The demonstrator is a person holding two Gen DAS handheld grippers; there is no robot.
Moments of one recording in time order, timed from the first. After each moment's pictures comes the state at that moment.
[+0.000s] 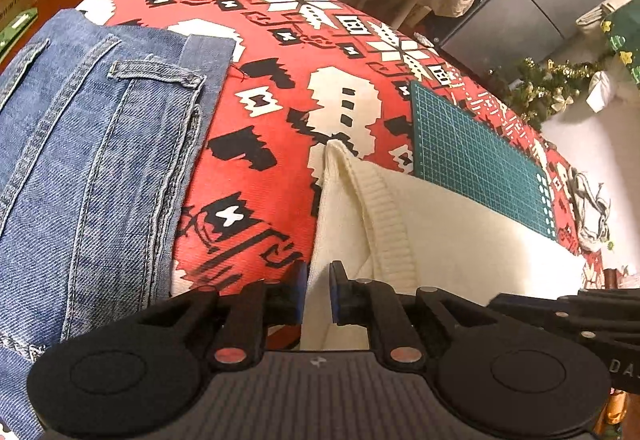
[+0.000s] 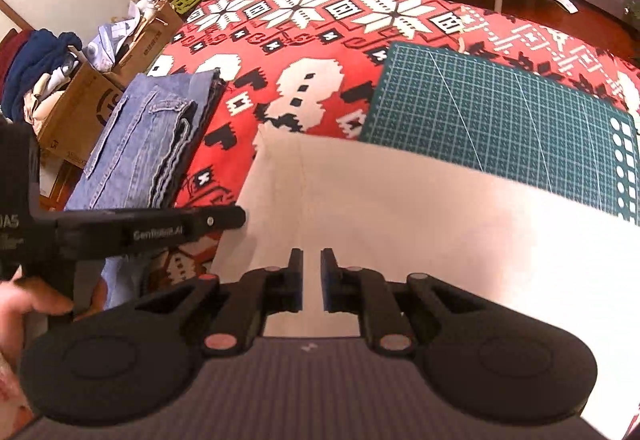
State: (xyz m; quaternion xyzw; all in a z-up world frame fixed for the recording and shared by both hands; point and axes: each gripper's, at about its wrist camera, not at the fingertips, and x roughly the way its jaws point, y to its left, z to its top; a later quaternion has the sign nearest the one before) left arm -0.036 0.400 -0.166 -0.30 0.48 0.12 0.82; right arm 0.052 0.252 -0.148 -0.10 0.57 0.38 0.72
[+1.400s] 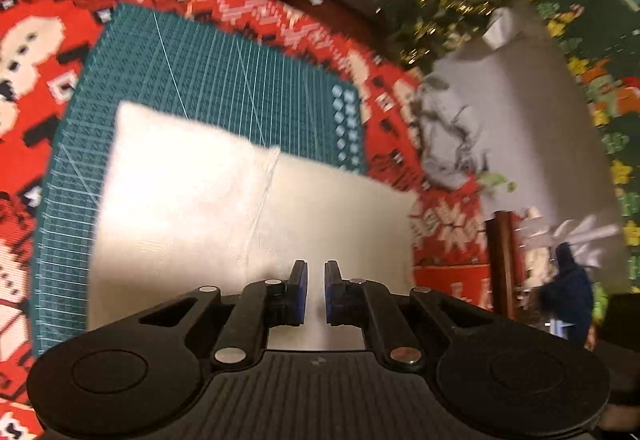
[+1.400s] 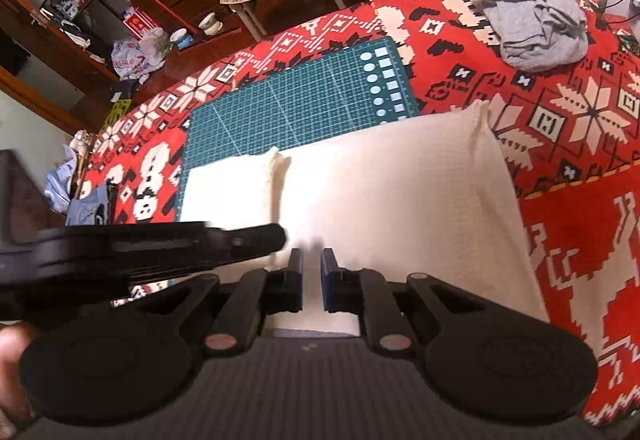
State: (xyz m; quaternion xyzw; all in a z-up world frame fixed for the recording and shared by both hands) left arm 0.041 0.226 -0.117 -0.35 0.49 -0.03 0.80; right arm 0.087 0.033 -0.141 0.08 0.56 0.26 0.79
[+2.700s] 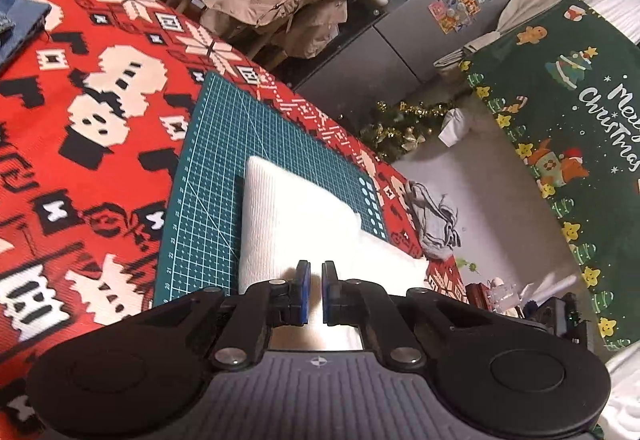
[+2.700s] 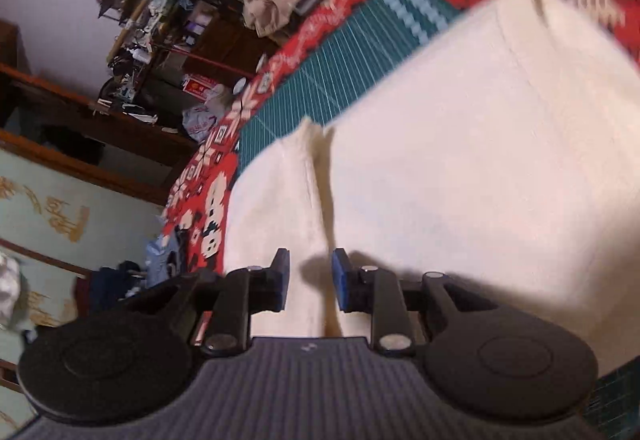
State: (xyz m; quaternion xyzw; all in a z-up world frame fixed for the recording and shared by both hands) left arm -0.042 0.301 -0.173 -0.40 0.32 -0.05 0.86; right arm 0.082 0.054 -0.250 0.30 0.54 0.31 0.73
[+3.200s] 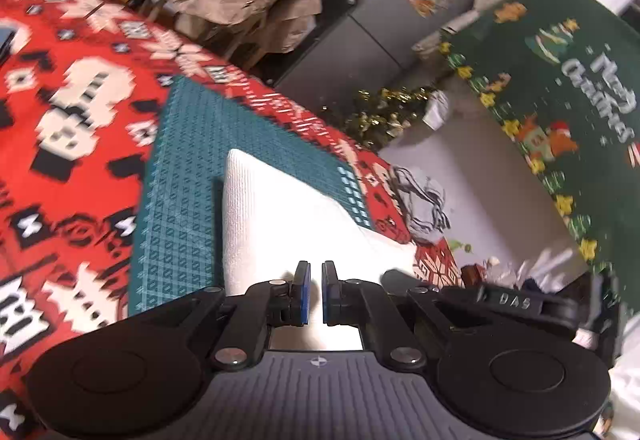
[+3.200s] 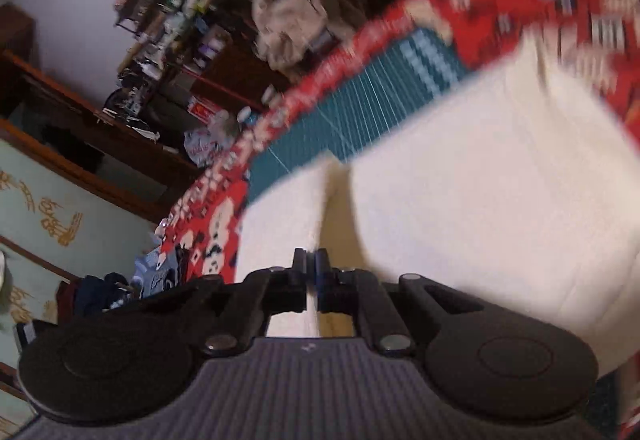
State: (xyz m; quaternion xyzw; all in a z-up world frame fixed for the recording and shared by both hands) left arm -0.038 0.282 -0.162 -0.35 0.31 -0.08 0.88; right arm 0.068 0.051 -0.210 0.25 0.45 0.31 0.80
